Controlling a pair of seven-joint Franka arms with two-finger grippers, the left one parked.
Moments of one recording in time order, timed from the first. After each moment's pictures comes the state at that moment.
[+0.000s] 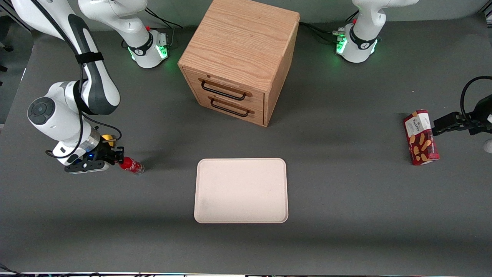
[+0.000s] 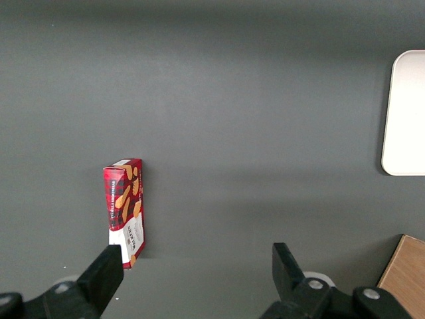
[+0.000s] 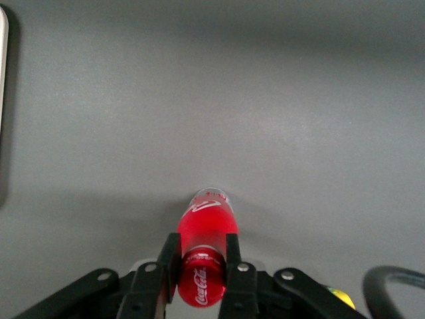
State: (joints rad) arm 0.20 0.21 -0.17 -2.08 0.03 2.40 -0.08
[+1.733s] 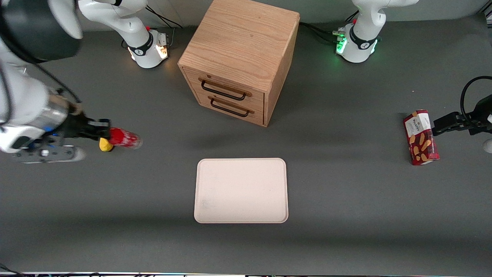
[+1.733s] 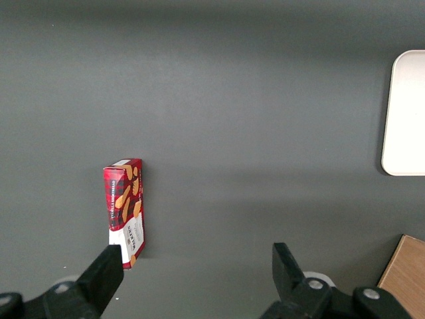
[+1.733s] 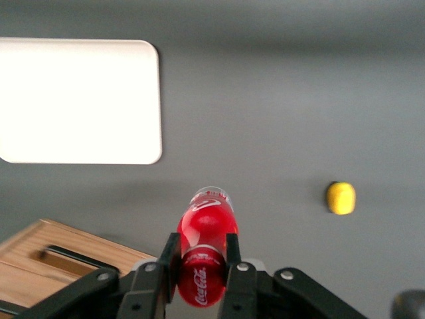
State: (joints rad) arm 0.33 0.49 -0.06 -0.89 0.04 1.29 0.32
